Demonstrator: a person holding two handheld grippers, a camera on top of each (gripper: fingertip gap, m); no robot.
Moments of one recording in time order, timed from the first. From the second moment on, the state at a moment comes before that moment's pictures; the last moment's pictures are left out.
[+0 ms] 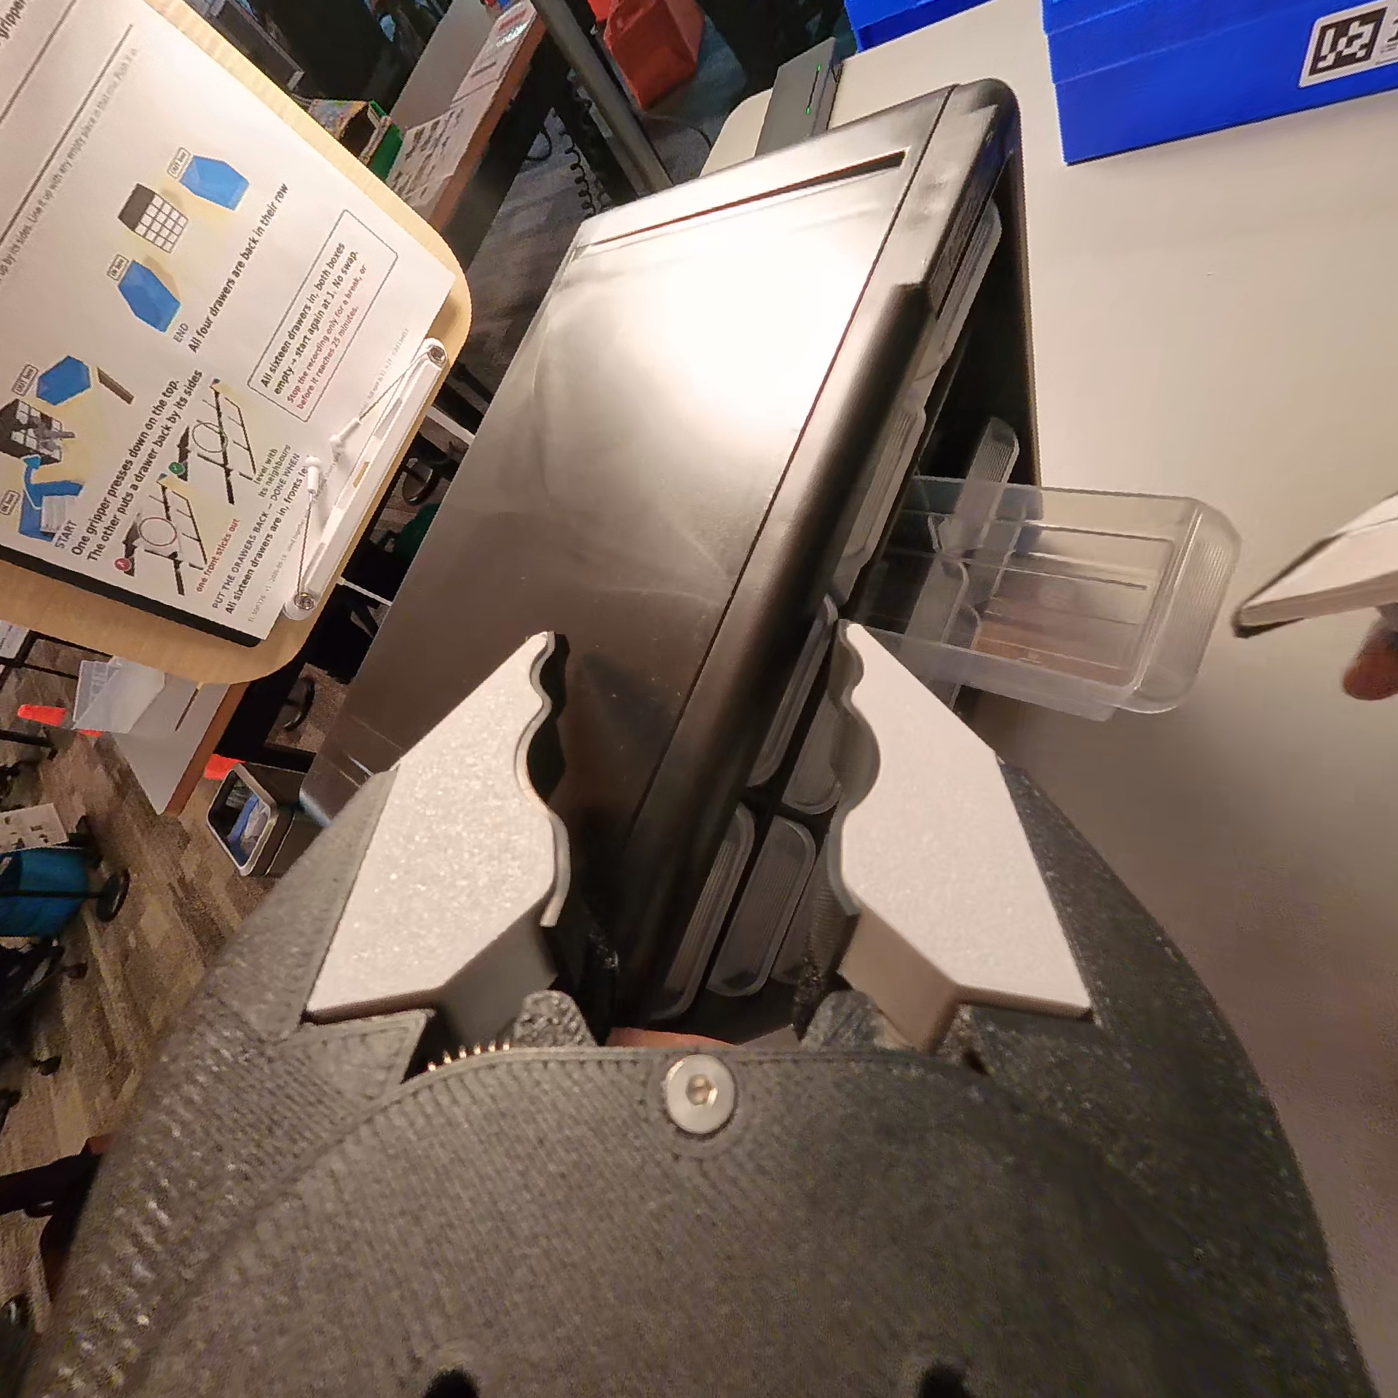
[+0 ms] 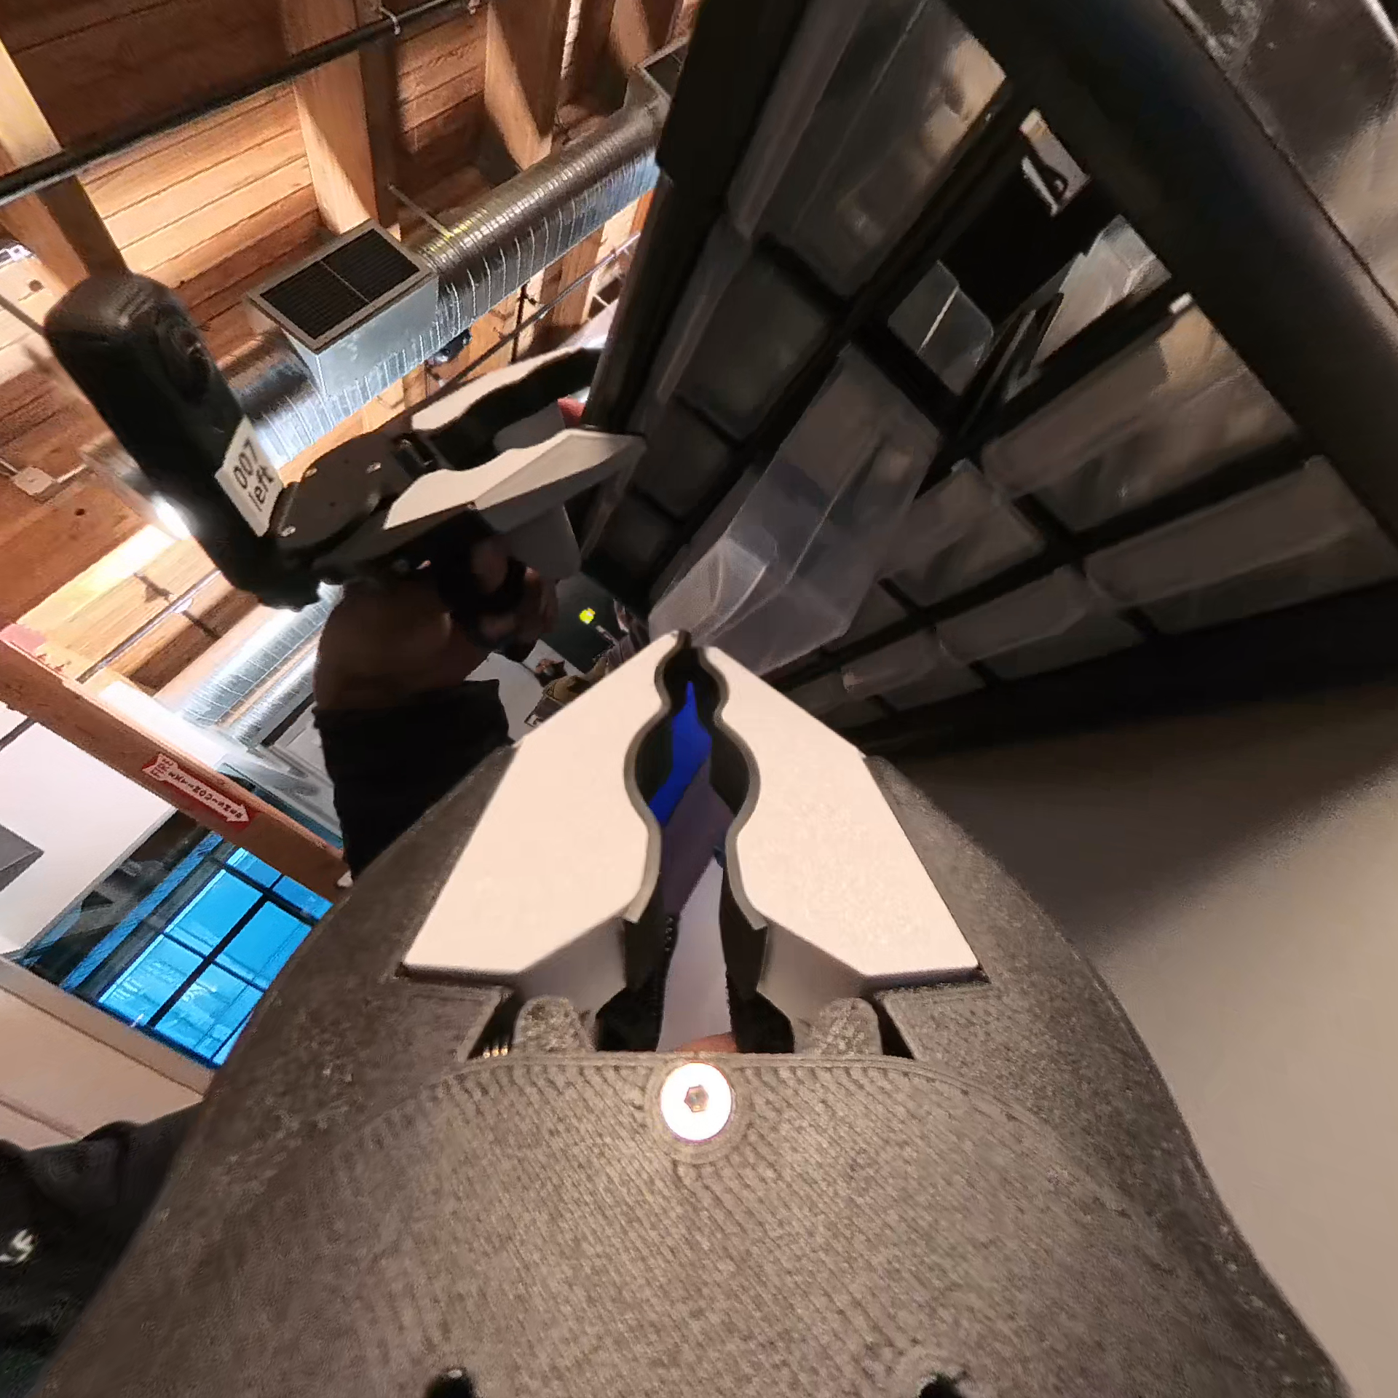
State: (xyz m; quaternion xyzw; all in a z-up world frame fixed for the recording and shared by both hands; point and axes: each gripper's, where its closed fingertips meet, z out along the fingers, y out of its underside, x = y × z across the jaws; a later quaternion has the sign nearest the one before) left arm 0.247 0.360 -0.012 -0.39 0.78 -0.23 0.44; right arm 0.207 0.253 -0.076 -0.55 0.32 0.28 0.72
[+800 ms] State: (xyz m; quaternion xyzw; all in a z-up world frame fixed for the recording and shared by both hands) left arm 0.246 0.360 -0.014 -0.38 0.78 -0.22 0.44; right arm 0.200 0.262 -0.061 -0.72 -0.32 -0.29 0.54
